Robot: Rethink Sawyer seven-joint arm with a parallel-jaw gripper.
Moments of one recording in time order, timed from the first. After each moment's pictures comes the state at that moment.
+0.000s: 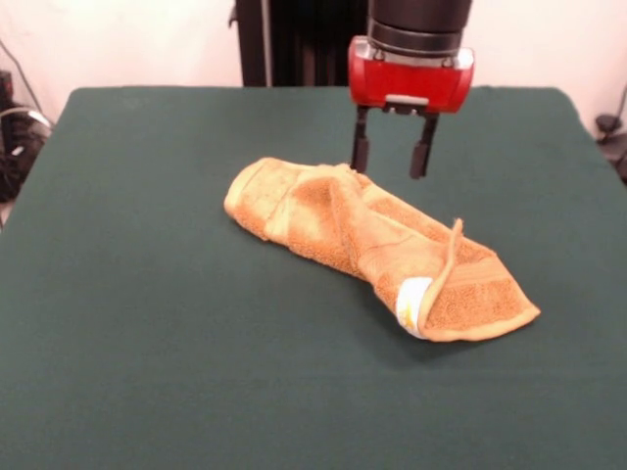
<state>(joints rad) -0.05 -0.62 -0.09 1.61 0.04 0.41 1.70</state>
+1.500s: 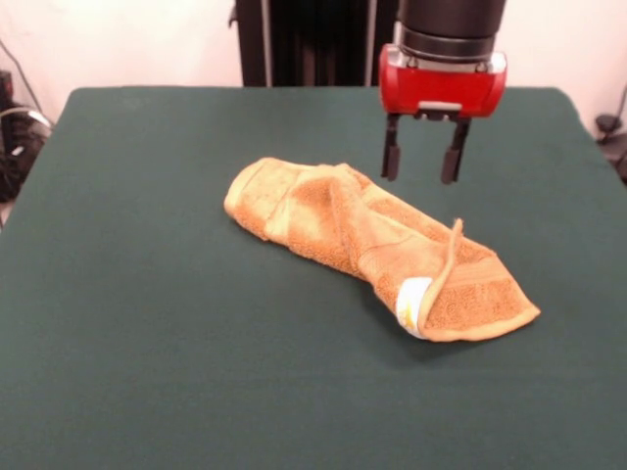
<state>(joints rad) -0.03 -0.61 -0.06 1.60 0.04 0.41 1.70</state>
